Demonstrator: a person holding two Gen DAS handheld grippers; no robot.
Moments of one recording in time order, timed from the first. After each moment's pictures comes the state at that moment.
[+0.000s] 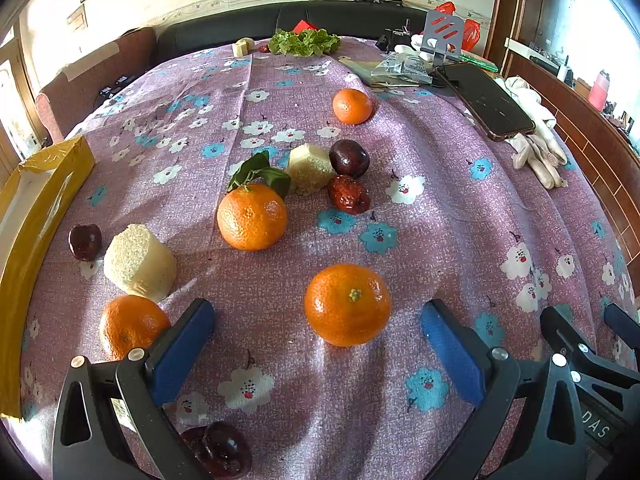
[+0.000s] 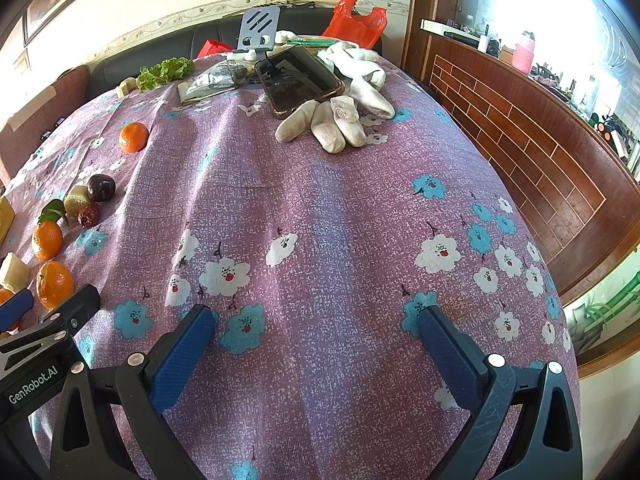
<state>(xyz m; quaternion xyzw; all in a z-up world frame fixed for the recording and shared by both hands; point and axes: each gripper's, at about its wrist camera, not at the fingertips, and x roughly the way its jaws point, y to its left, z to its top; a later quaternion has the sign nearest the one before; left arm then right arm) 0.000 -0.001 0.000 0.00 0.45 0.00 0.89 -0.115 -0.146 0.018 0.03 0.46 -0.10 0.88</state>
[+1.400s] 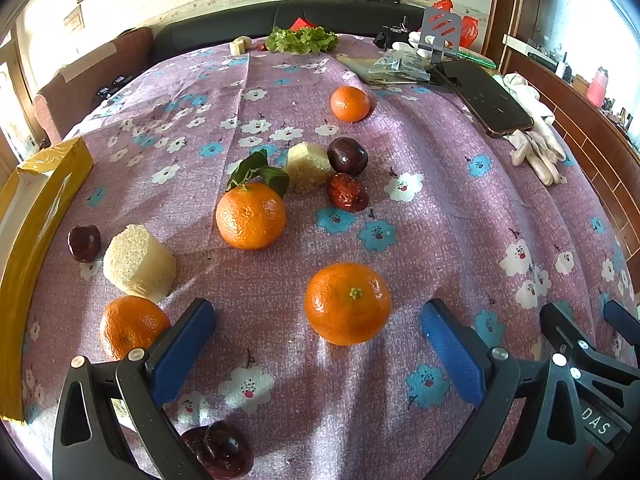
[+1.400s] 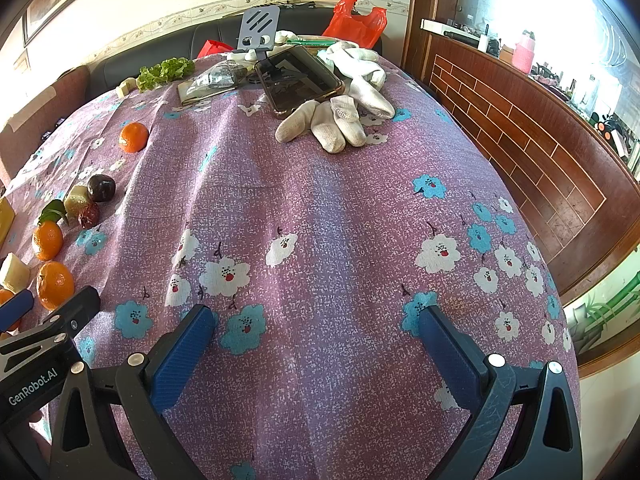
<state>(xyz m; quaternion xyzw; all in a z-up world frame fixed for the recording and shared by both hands) 0.001 -0.001 -0.001 0.00 0.46 0.00 0.89 -0.114 -0.146 0.018 0.03 0.46 -0.10 0.88</state>
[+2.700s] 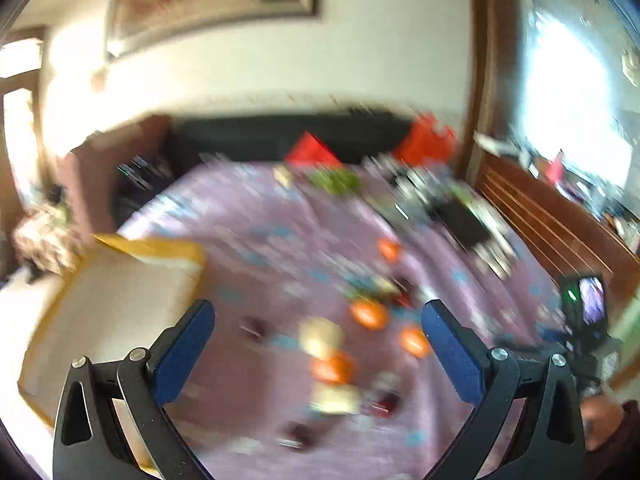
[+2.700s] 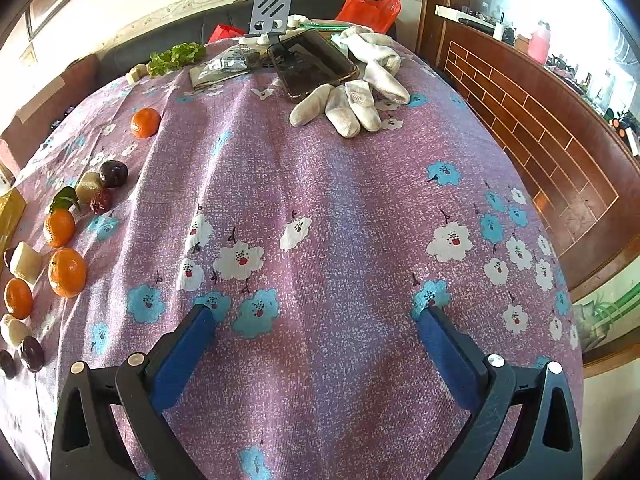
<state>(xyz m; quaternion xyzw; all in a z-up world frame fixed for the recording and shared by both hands) -0.116 0.136 0.139 -0.01 0.25 -0.02 0.97 -0.115 -0.142 0.024 0.03 0.49 -0.08 0.87</state>
